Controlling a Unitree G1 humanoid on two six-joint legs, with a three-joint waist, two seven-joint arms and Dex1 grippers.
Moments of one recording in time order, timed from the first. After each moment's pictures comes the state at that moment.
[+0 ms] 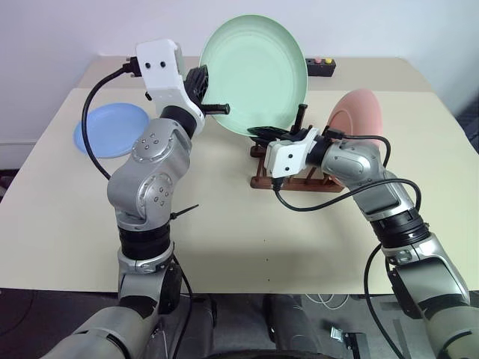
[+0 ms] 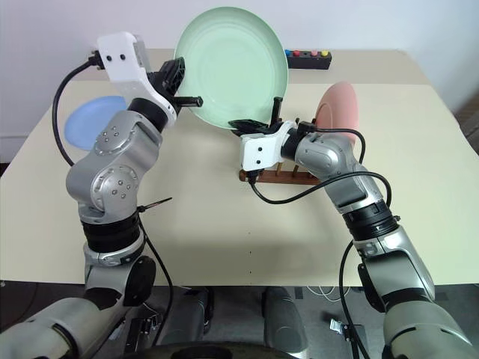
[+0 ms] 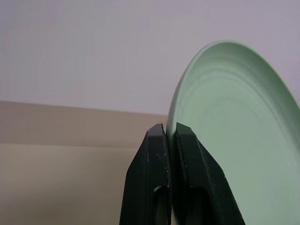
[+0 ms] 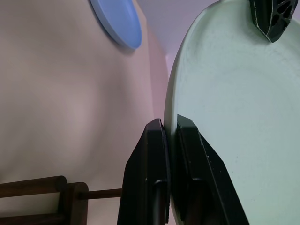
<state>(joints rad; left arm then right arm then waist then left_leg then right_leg) -0.78 0.07 0.14 -0.37 -0.41 0.81 0.13 -0.75 -0.56 0.27 0.11 -0.35 -0.36 0.64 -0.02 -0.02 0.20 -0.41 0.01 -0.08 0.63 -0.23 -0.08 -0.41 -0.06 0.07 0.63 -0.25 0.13</state>
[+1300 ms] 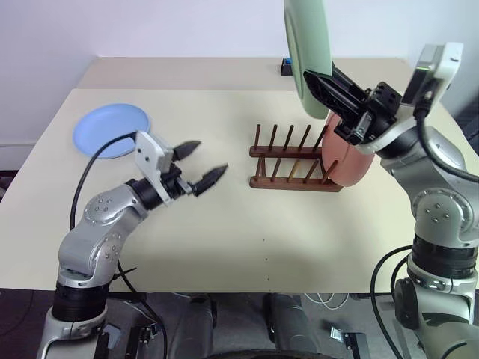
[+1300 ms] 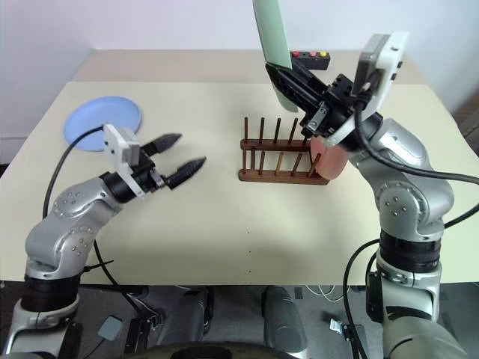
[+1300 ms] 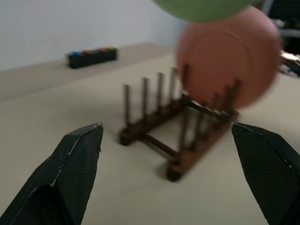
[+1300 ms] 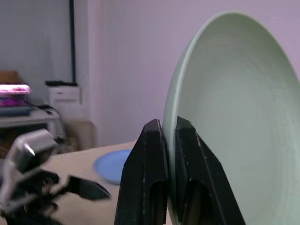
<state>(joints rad) -0.26 0.54 0.02 -0.44 -0.57 0.51 -0.69 -0.55 -0.53 -0.24 -0.43 0.97 0.61 0.54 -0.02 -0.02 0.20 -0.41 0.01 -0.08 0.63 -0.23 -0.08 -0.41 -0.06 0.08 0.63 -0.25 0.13</state>
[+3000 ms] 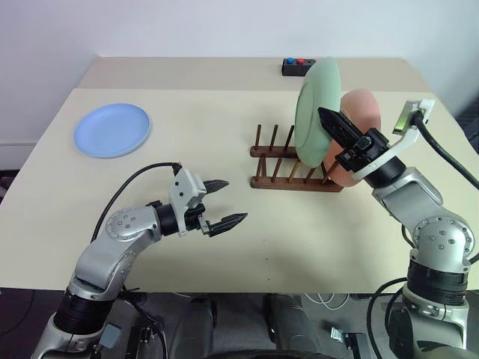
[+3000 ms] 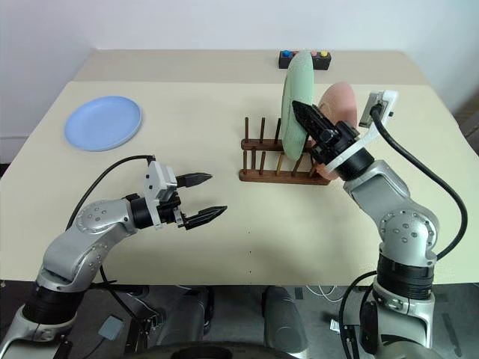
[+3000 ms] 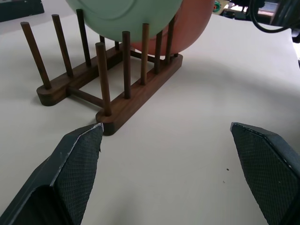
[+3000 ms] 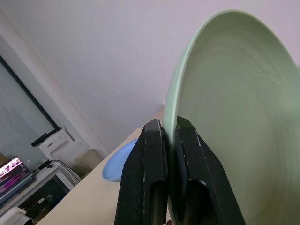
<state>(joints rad) -0.20 0.55 -0.10 -0.43 -0.47 0.48 -0.78 -0.39 -0.44 -0.31 -0.34 1.23 0.69 0.23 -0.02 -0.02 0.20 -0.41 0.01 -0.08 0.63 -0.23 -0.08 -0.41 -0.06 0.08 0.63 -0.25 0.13</state>
